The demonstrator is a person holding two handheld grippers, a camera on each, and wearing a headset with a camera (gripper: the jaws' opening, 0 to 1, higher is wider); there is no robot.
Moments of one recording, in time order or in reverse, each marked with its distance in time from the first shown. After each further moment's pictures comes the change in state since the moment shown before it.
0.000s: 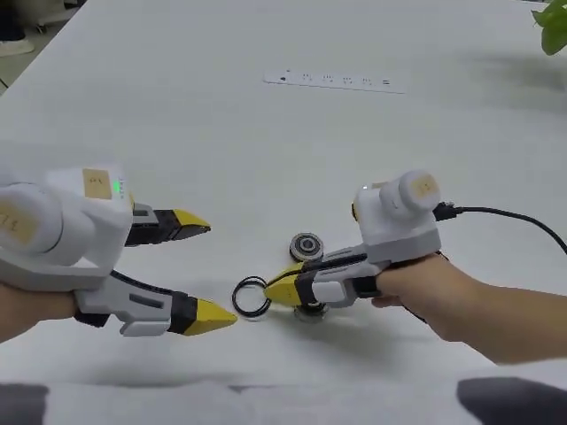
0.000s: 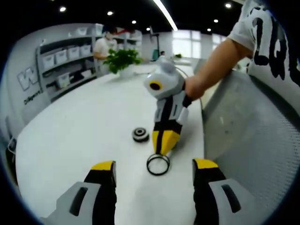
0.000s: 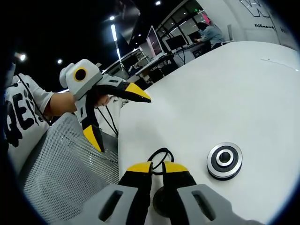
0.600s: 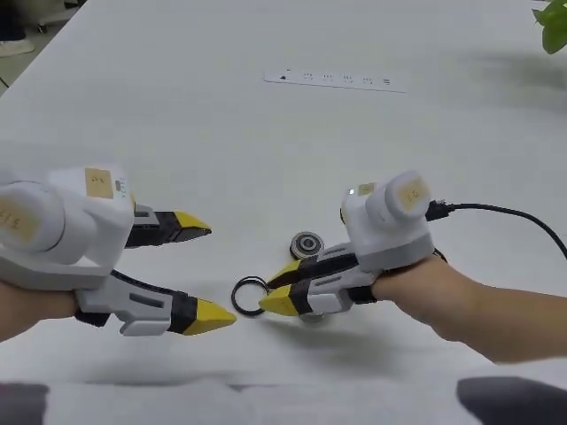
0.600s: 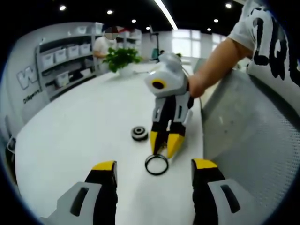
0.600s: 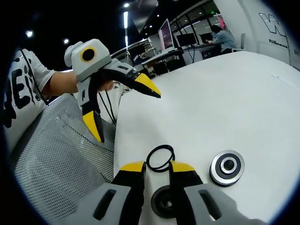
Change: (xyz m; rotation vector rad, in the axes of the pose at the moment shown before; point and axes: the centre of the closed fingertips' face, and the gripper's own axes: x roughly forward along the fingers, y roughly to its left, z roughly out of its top) left arm 0.000 -0.001 -0.001 -0.005 0.010 -0.008; right arm 0.006 0.004 -0.008 -0.171 0.077 -0.033
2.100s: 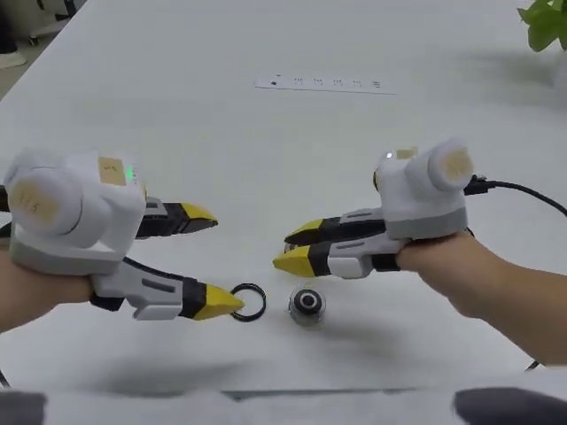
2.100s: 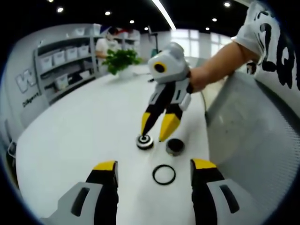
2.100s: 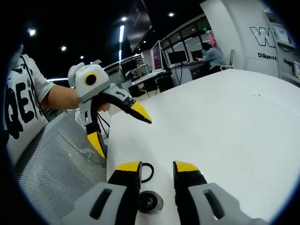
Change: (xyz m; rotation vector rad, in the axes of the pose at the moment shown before) left arm 0.009 0.012 0.025 0.022 -0.007 0.001; right arm -0.051 -0.031 0.043 -0.005 -0.169 -0.115
